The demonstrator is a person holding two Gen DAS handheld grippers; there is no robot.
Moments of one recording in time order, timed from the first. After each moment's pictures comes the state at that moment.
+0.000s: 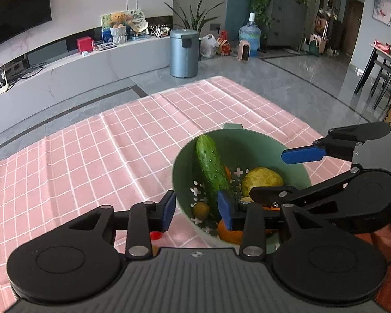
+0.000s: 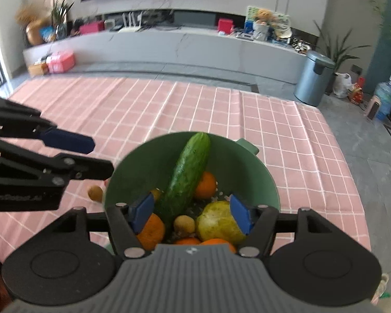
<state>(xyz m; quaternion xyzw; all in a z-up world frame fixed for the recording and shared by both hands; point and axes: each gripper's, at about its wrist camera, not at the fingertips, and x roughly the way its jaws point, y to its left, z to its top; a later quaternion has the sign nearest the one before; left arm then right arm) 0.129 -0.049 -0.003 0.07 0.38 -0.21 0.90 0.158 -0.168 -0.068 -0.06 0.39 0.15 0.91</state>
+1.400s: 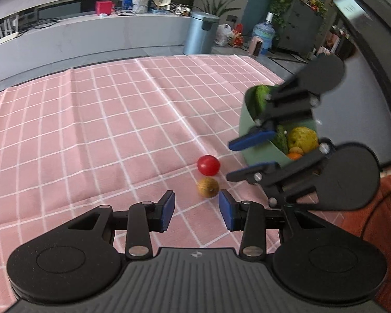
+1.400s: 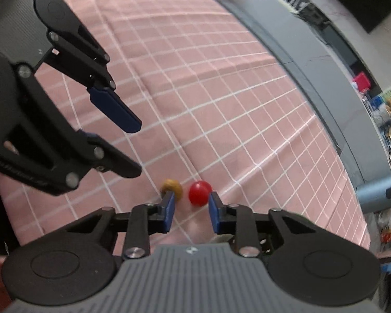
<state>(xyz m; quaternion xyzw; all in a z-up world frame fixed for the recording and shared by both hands) 0.130 0.054 -0.072 -0.01 0.43 -0.22 0.88 0.191 -0.008 -0.110 -0.40 0.39 0.37 0.74</state>
